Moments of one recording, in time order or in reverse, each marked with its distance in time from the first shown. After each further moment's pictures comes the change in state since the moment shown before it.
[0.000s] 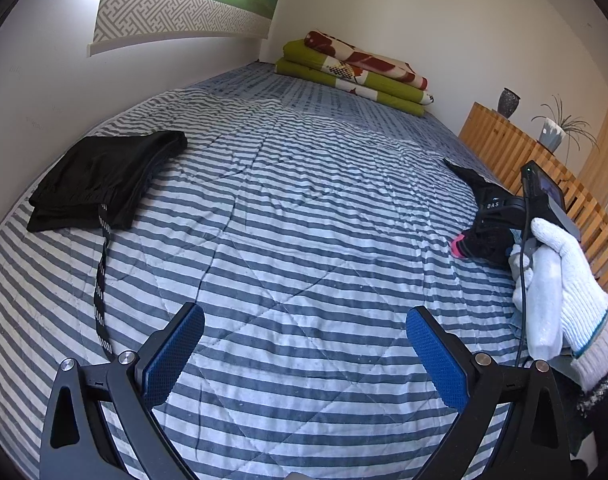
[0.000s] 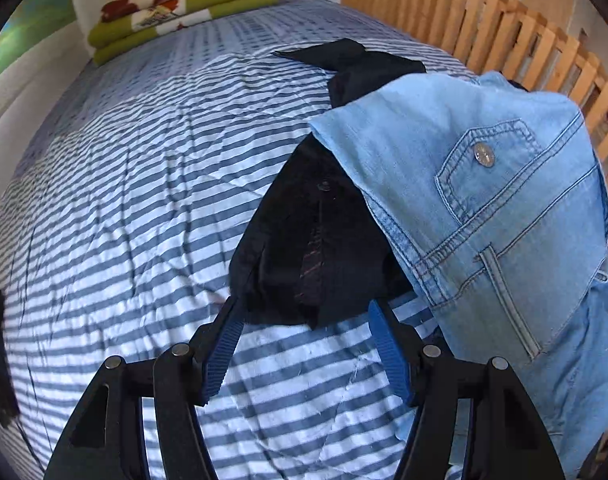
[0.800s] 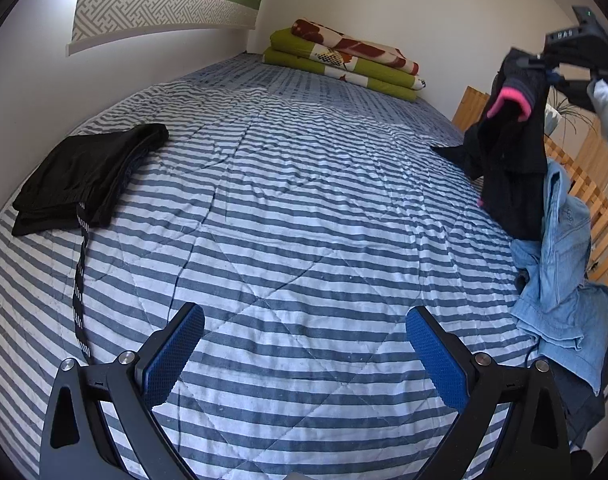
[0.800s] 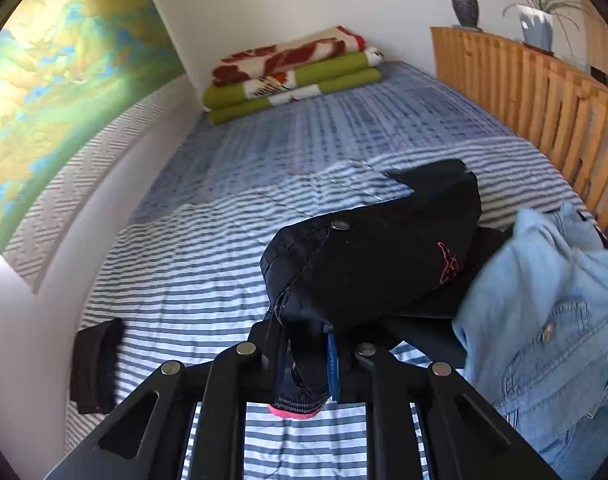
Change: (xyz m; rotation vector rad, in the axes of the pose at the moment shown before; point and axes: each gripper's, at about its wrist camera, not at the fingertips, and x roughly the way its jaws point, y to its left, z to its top) left arm 0.020 -0.015 -0.003 0.035 0.027 -0.006; right arm -0.176 0.027 0.060 -0.214 -0.246 0.480
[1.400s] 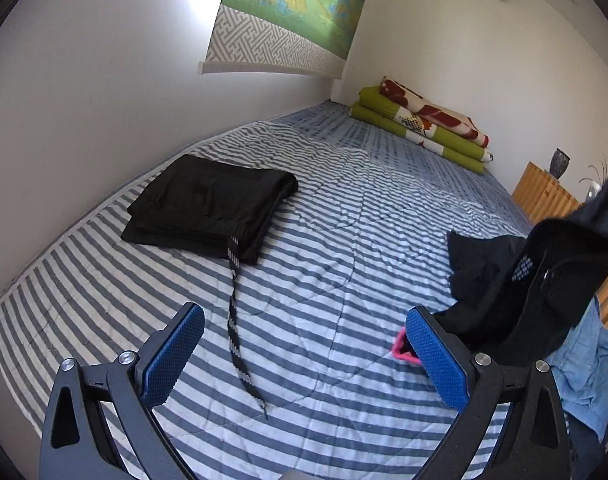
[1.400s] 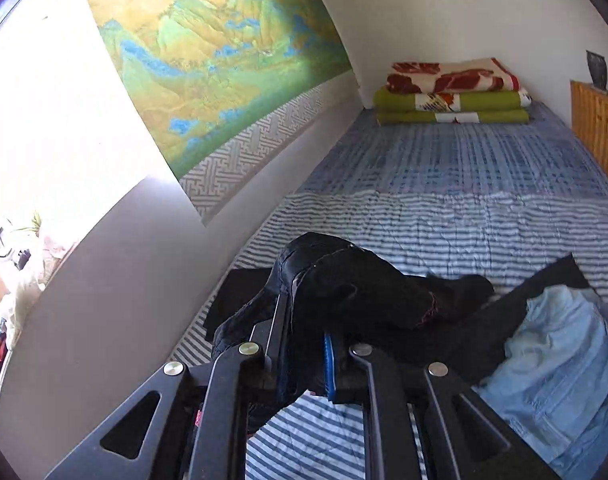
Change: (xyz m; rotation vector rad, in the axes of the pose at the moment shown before) left arm -0.082 0.129 0.009 -0.176 -0.161 0.184; right arm -0.100 0.101 -0.089 -0.193 0.078 0.316
